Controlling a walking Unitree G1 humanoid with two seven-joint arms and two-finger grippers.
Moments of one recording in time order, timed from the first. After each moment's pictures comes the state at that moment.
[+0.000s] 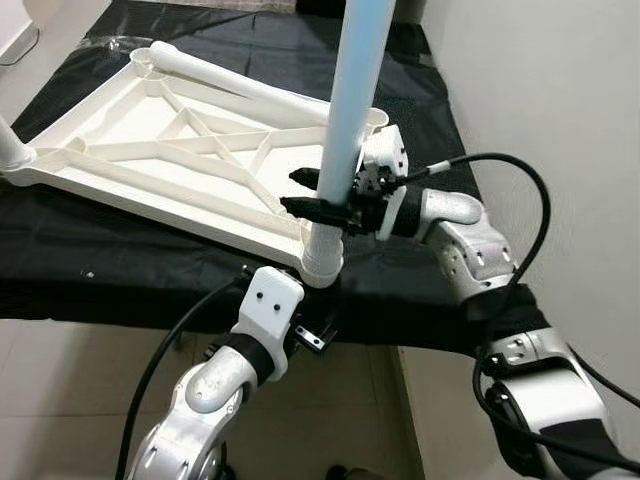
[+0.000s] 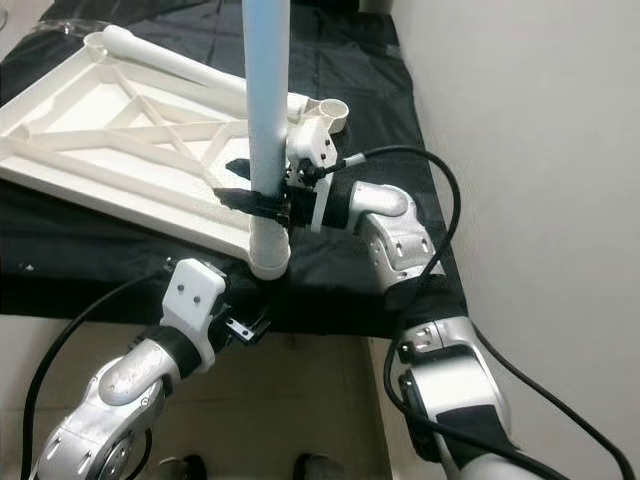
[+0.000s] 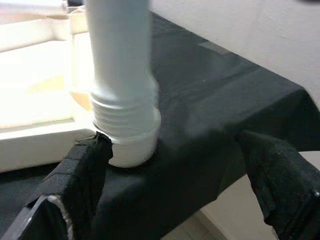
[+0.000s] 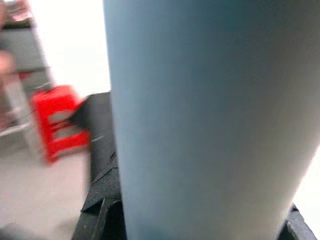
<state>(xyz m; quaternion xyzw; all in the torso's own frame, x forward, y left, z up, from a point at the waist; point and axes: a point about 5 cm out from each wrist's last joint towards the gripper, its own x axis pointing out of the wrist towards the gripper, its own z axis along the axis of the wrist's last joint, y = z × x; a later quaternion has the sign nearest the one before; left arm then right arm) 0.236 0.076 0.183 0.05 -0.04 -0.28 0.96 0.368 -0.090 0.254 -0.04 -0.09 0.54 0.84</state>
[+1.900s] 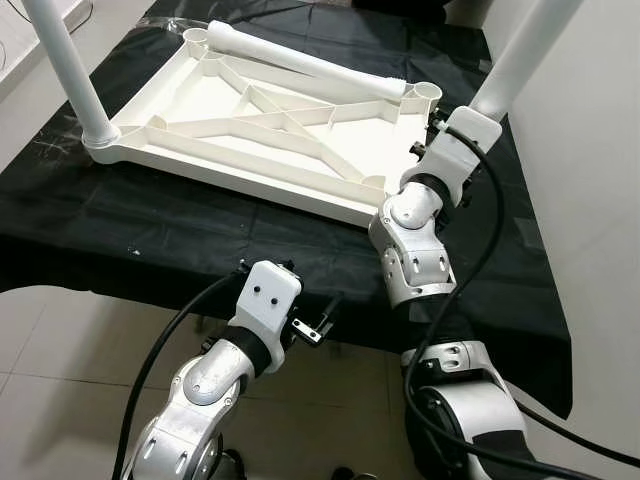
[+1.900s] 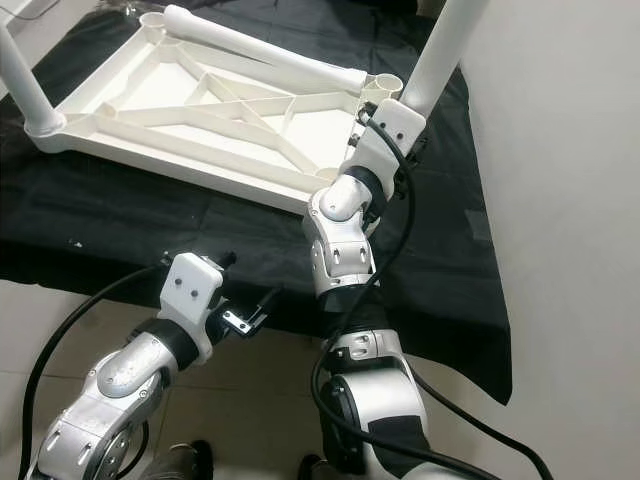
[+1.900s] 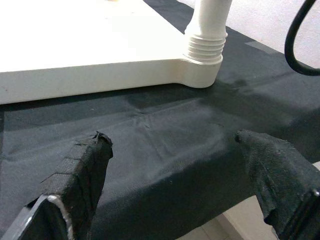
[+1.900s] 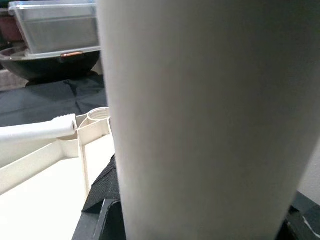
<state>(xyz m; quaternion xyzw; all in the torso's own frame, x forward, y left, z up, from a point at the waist) 0.242 0.077 0.184 0.06 -0.05 -0.28 0.96 0.377 -0.116 0.269 0.10 -0.12 -0.33 0.93</state>
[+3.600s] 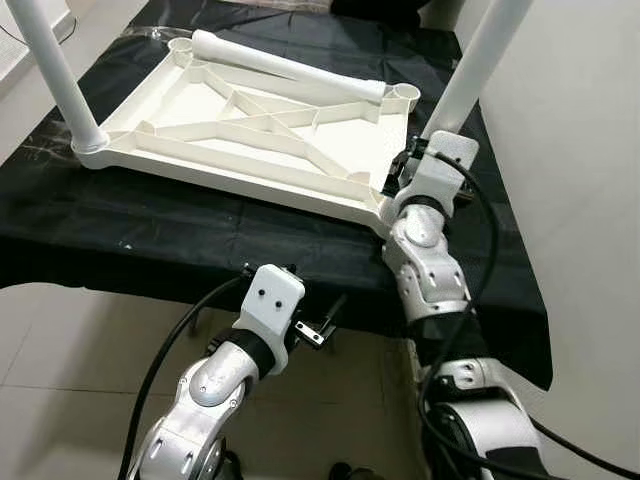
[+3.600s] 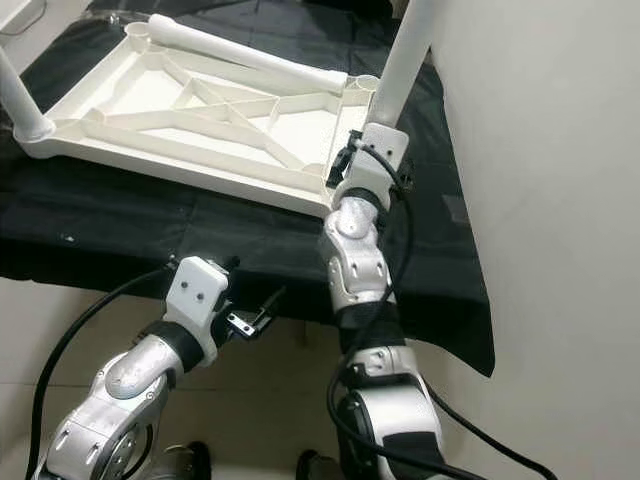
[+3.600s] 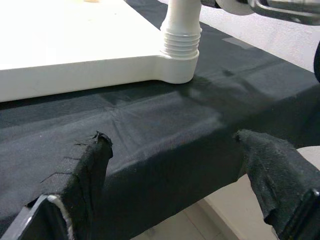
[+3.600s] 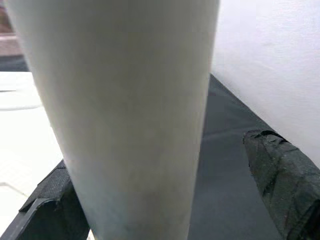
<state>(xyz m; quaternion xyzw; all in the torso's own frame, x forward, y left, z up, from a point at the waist) 0.244 0.075 0.179 0.05 -0.05 -0.27 0.96 0.380 -0.130 0.240 0.07 -0.10 -0.16 0.98</state>
